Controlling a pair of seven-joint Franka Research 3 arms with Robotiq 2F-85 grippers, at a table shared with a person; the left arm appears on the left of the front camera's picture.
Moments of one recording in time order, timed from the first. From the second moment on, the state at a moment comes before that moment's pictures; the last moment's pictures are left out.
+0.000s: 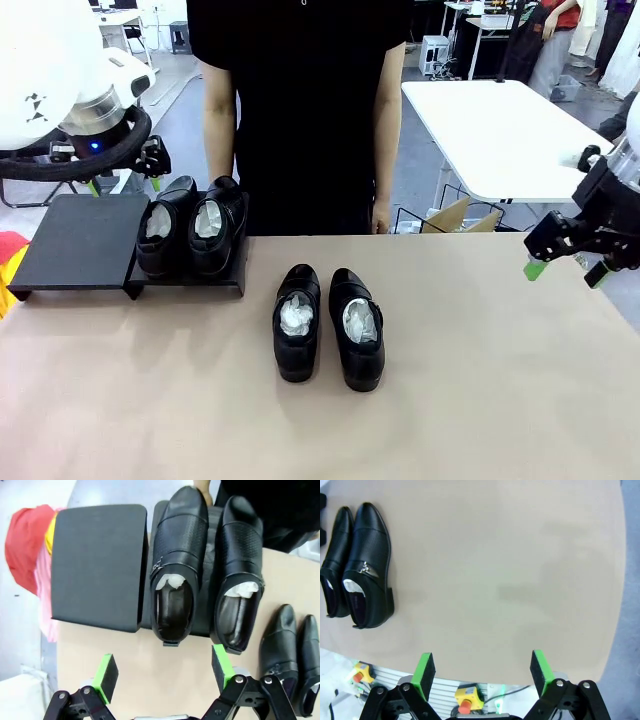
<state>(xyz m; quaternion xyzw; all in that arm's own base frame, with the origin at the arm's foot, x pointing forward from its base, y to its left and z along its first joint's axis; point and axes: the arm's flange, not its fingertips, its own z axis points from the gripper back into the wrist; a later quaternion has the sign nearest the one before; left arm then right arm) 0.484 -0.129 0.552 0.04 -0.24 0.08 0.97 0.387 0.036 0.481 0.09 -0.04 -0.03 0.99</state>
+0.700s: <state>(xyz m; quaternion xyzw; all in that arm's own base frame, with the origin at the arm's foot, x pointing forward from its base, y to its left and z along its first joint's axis) 0.482 -0.130 0.555 0.04 -0.24 0.08 0.97 0.313 0.215 0.565 0.06 -0.13 0.15 0.98</state>
